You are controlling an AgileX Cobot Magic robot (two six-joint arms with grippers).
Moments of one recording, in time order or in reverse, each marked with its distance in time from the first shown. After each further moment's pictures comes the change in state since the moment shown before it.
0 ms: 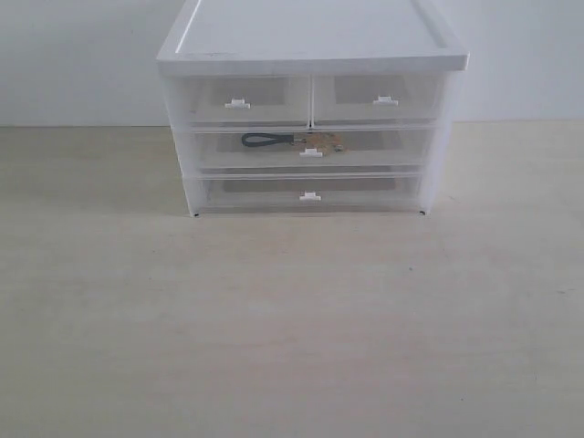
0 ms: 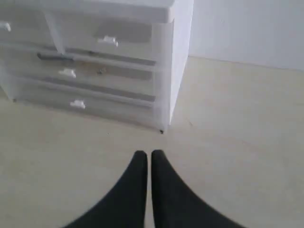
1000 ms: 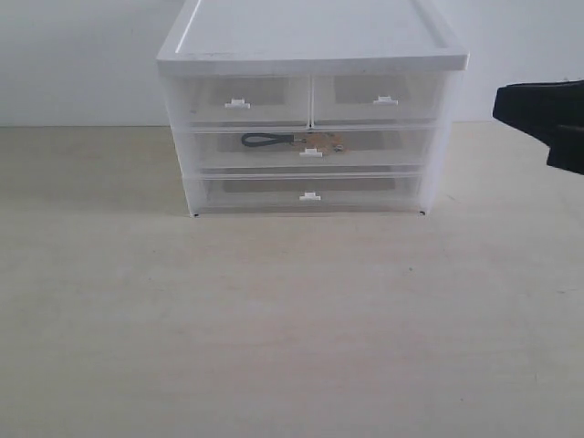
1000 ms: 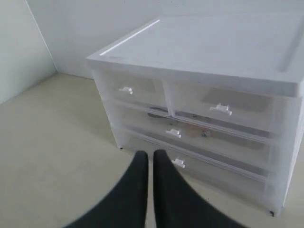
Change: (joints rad) left arm -0.170 0.480 -0.386 -0.275 -0.156 -0.006; right arm 0.000 0.157 -0.002 0.728 0.322 -0.663
